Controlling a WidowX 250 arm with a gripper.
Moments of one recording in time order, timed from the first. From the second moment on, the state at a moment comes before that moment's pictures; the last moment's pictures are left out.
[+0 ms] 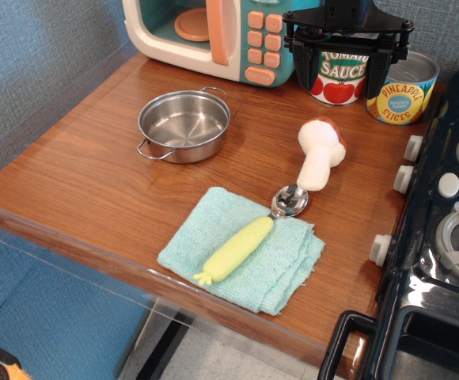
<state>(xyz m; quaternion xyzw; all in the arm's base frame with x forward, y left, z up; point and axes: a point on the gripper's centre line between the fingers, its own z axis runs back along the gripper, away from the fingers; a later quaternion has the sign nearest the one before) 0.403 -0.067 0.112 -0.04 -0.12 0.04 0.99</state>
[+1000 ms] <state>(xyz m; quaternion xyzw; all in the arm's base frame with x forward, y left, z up) 0.385 0.023 0.087 0.00 -0.10 0.10 0.99</state>
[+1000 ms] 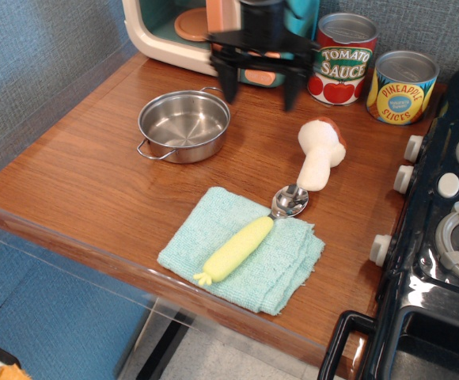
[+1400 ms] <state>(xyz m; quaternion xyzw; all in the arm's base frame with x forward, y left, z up) 0.389 0.043 0.069 0.02 -0.08 0.09 0.99</state>
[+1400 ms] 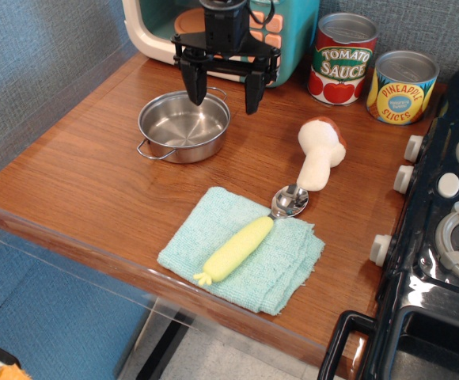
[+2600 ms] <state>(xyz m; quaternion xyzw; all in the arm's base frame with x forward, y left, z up) 0.394 0.049 0.013 0.01 -0.04 0.12 0.99</state>
